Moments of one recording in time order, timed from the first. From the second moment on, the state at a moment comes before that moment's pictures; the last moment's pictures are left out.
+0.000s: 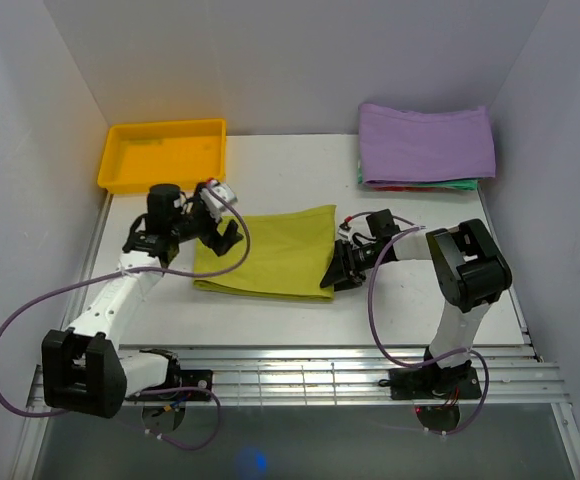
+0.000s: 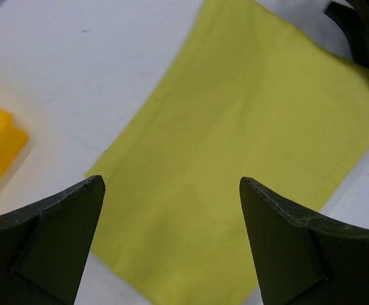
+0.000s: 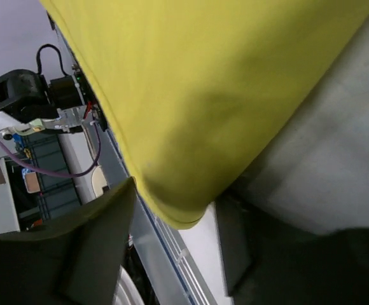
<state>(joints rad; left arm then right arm) -0.08 1.20 0.93 -0.22 0.67 0.47 0.34 1.81 0.84 -0.21 -1.01 0.30</state>
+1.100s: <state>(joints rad) -0.95 1.52 0.61 0.36 -0.12 0.50 0.34 1.80 0.85 0.11 -1.09 0.83</state>
